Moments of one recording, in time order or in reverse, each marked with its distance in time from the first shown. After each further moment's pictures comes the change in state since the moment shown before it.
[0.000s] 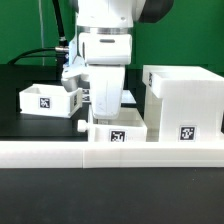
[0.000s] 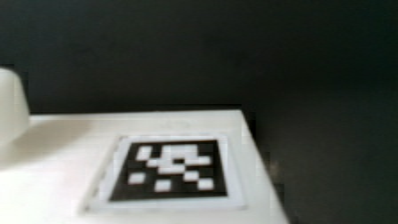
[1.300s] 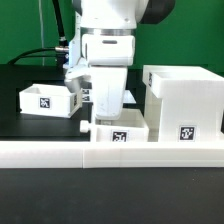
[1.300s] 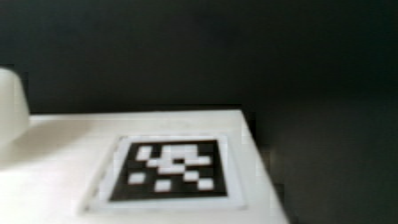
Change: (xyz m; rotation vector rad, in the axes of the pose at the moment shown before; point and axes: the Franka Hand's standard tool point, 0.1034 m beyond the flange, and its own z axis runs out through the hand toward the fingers) arm 0.002 -0.001 0.002 -0.002 0.002 0.024
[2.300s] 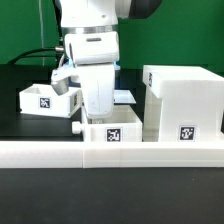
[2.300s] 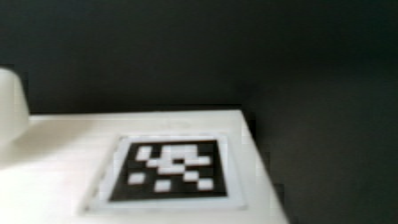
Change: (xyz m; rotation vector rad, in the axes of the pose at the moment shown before) arm -0.014 0.002 -0.001 -0.005 0.080 -0.081
